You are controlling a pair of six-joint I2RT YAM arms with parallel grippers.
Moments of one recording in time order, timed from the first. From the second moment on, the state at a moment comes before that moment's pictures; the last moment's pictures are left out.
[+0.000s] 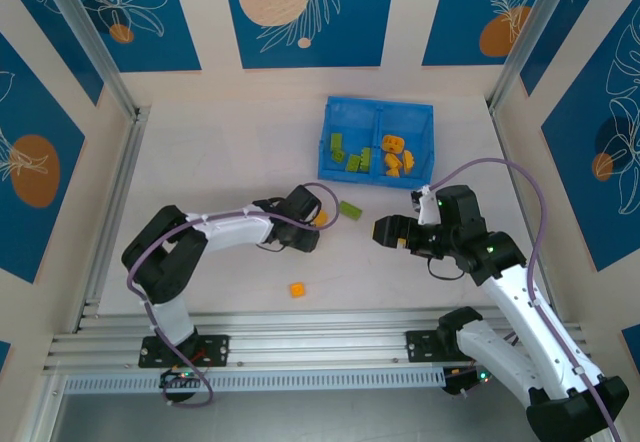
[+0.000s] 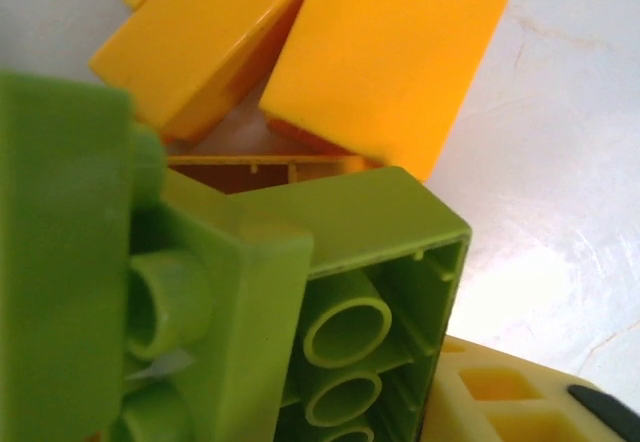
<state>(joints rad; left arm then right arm) -0.80 1.77 1.04 -0.42 -0.04 -0.35 0.36 0.77 0.80 -0.83 -0.47 0.59</state>
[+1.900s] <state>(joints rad) -0.68 2.58 2.58 -0.74 -0.10 -0.25 0.39 0.61 0.83 -0.91 -0.42 0.66</state>
